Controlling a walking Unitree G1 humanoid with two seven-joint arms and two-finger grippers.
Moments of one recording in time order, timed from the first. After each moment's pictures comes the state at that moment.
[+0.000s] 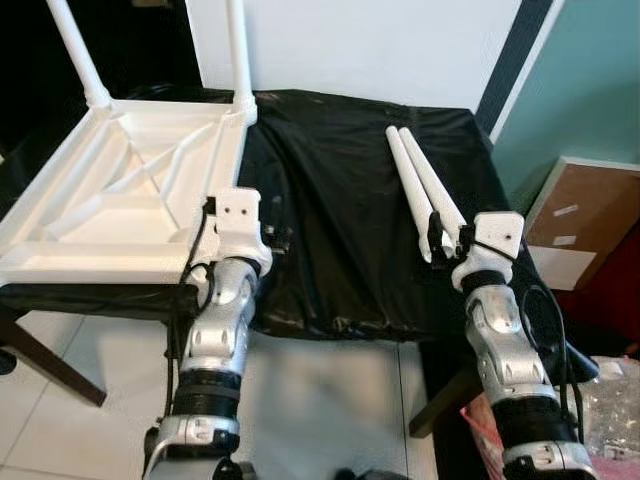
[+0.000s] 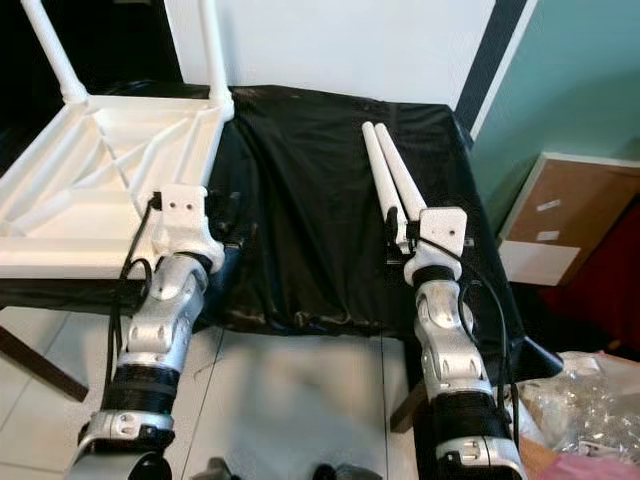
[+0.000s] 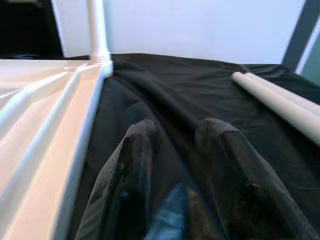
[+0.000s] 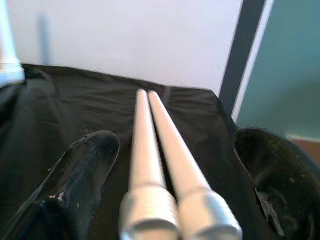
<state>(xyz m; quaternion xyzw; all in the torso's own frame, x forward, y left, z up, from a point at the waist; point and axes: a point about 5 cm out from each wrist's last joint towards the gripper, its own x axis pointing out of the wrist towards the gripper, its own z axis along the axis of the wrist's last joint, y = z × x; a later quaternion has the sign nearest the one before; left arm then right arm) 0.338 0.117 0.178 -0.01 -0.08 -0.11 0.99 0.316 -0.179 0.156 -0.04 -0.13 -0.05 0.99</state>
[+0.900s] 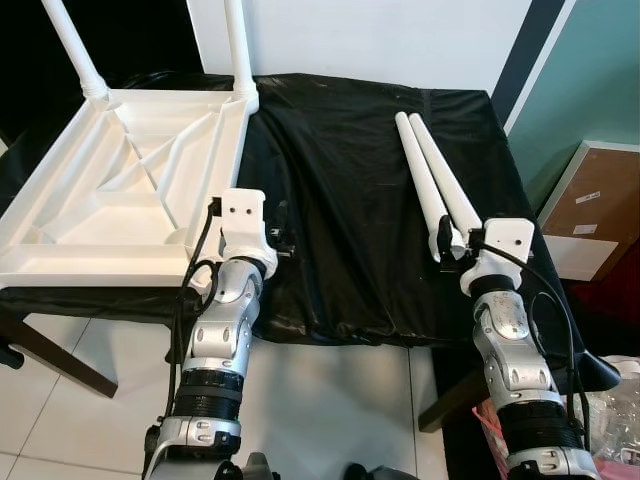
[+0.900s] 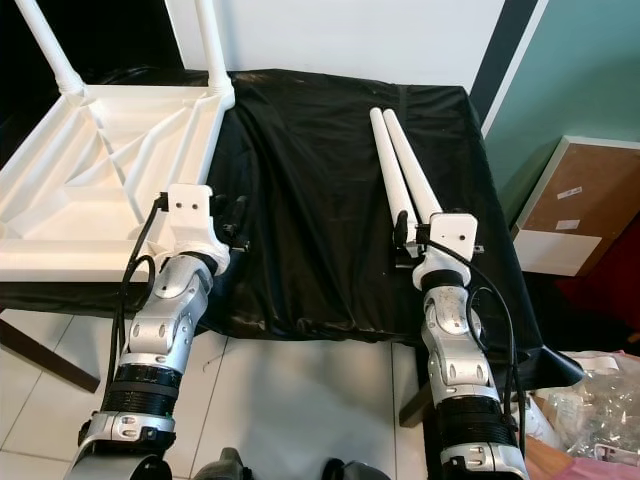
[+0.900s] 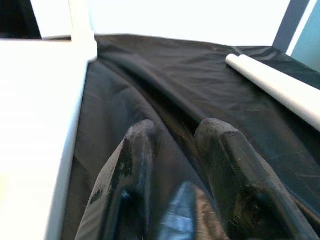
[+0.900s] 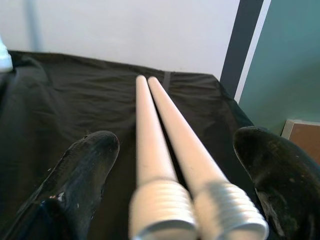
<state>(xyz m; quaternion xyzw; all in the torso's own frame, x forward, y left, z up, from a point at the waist) 0.336 0.107 0.177 -0.01 -0.06 -0.14 0.99 0.313 -0.185 0.151 -0.04 -0.12 -0.07 0.99</state>
